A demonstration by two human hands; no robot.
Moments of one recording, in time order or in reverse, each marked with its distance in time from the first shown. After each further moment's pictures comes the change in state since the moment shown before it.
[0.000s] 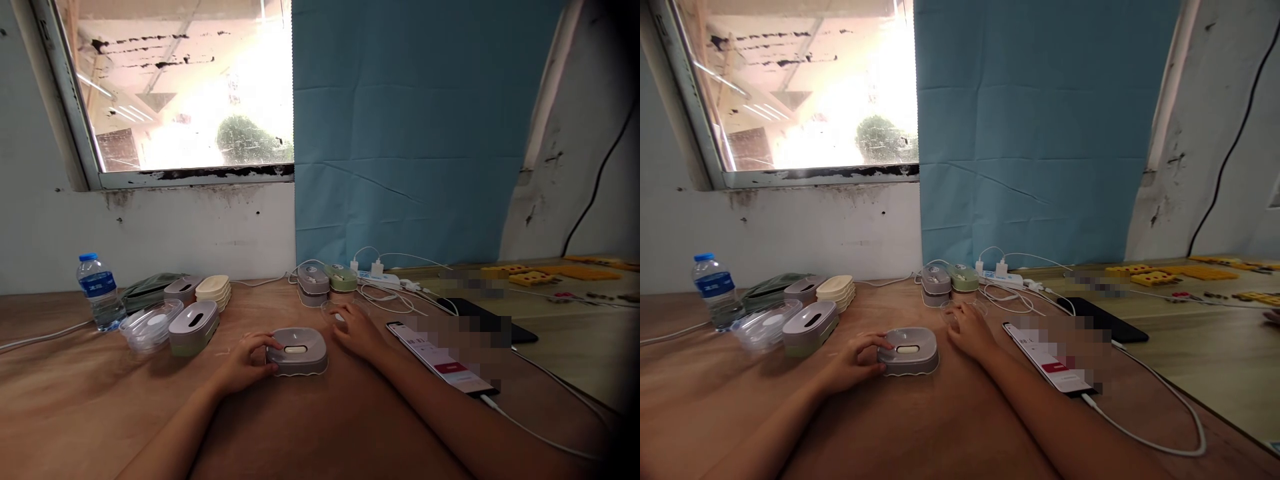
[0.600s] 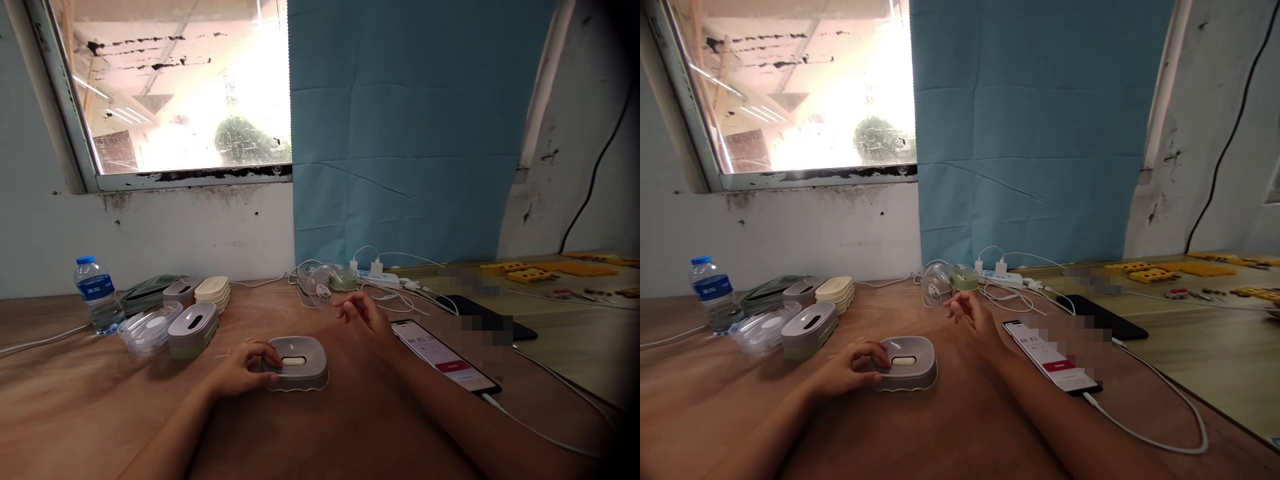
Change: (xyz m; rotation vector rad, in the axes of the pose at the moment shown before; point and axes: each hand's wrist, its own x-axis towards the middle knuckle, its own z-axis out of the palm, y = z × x) left_hand -0.005 0.006 -0.009 -0.076 -0.151 -0.015; right_hand 0.000 -0.033 -0.035 0.534 0.212 0.040
